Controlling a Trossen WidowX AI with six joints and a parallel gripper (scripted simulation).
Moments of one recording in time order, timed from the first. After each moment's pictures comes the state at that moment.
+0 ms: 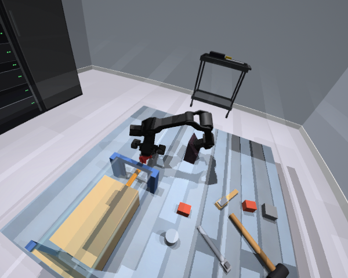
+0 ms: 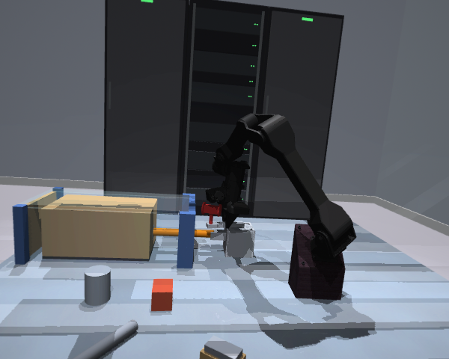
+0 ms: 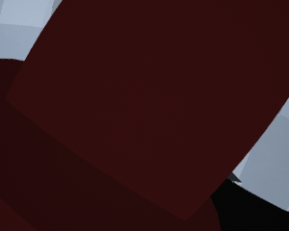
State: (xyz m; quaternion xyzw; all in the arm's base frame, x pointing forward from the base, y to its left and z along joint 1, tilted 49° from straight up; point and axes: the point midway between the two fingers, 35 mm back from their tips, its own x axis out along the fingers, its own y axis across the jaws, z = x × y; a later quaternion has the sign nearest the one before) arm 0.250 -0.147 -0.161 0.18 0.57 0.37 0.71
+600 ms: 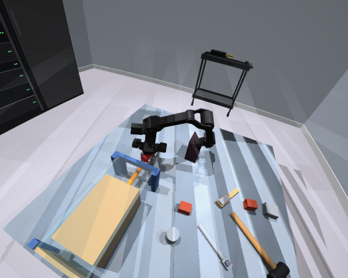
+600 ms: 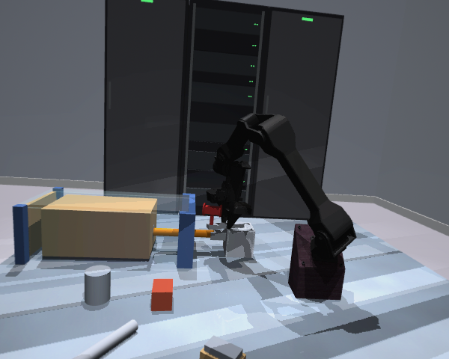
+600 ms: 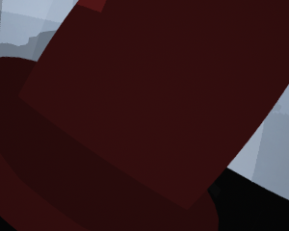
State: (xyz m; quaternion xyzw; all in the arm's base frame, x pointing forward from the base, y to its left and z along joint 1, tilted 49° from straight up) arm 0.249 -0.146 -0.160 0.16 0.55 0.40 0.72
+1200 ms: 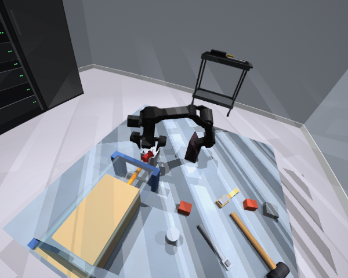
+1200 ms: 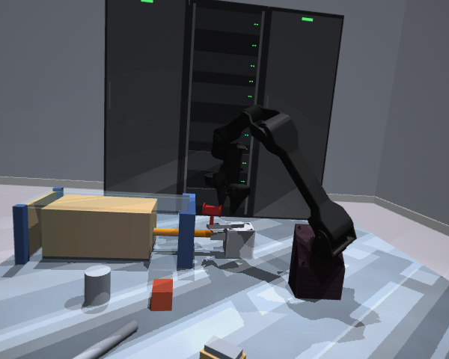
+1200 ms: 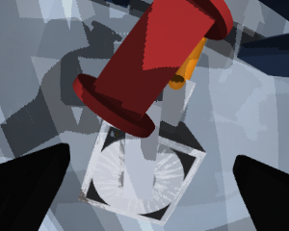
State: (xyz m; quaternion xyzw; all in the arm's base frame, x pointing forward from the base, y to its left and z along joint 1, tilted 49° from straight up) arm 0.257 -0.189 -0.125 0.15 0.57 0.40 0.70
